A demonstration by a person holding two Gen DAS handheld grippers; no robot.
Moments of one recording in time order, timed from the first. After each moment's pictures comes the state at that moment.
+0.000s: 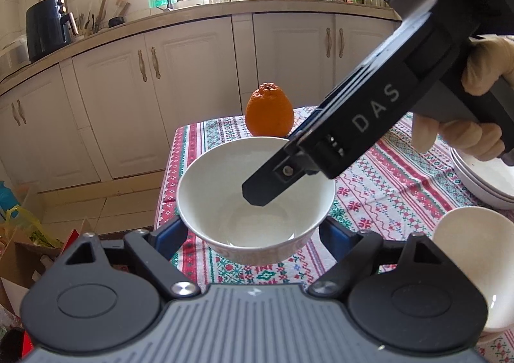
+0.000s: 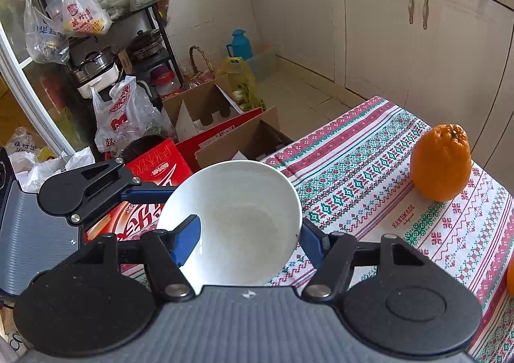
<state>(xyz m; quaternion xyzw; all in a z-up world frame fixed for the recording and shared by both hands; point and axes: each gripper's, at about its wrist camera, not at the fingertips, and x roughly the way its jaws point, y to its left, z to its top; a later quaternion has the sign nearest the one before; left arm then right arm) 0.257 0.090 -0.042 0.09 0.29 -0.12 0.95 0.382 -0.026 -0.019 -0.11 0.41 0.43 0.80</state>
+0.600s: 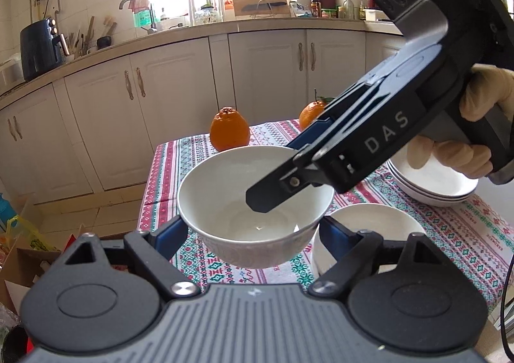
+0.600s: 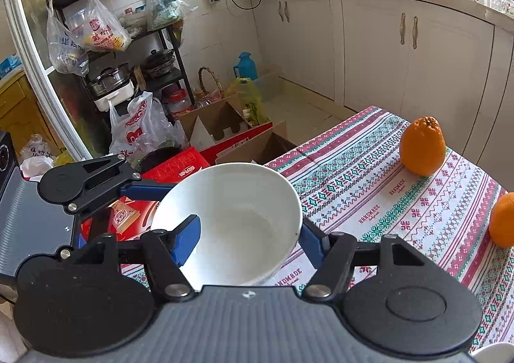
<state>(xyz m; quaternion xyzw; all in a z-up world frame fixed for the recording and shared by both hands) 0.178 0.055 0.001 0.10 0.27 -0.15 0.95 0.290 -0.079 0.016 -0.09 0.37 0.43 0.82</state>
